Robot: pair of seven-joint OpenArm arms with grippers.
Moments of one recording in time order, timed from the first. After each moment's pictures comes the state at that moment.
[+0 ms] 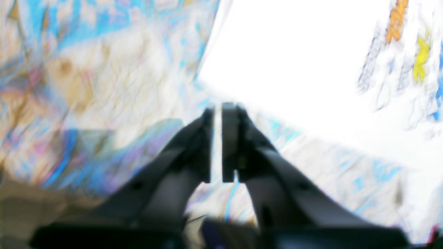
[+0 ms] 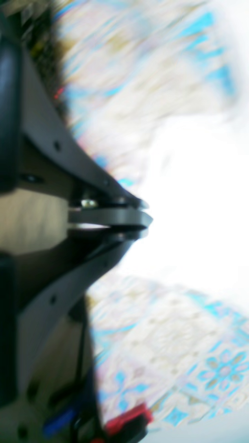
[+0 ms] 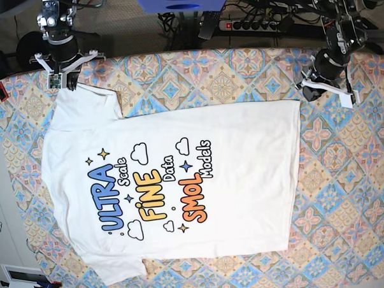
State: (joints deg) left arm 27.2 -12.4 -23.2 104.8 -43.2 1.1 45.5; right arm -40.5 9.4 12.1 104.4 10.1 1.2 -16.9
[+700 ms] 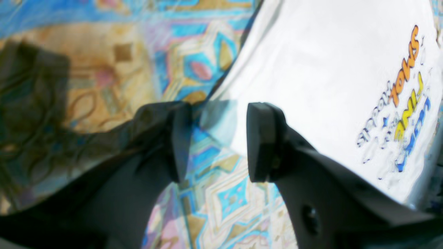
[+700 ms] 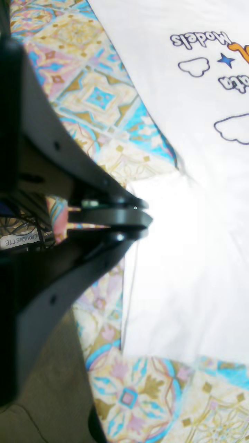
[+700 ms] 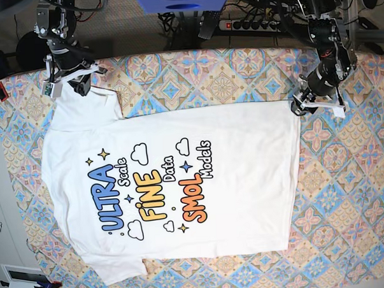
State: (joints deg) left arm 11.3 -8.2 -23.8 74.8 -47.6 -0.2 43.5; right arm -37.1 9.6 12.3 104.2 32.7 0.6 -23.0
